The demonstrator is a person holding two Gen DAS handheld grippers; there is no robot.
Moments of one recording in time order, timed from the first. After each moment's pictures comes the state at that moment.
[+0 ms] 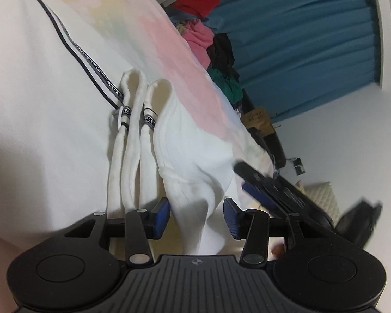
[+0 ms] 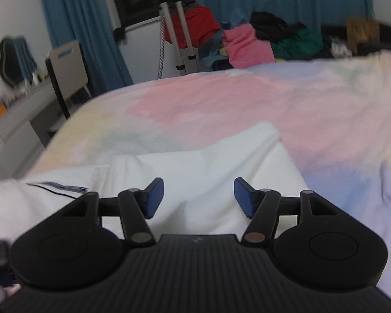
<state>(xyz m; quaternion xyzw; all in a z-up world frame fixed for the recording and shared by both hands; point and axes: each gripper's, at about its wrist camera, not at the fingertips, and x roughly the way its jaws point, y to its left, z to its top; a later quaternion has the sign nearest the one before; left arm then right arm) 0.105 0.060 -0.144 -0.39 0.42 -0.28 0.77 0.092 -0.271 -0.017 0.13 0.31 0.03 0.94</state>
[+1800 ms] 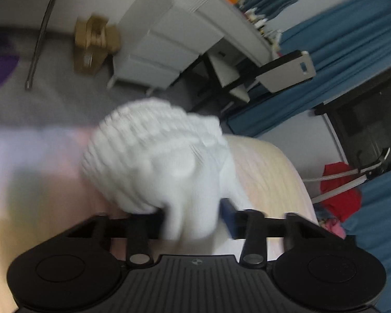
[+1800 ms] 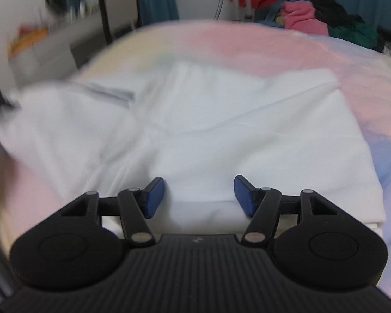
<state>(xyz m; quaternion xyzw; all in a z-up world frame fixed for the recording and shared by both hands) 0.014 0.309 -0.068 -0.48 0.24 0.22 0.81 0.061 -0.209 -0.067 -0.01 0.39 0.14 0.91</state>
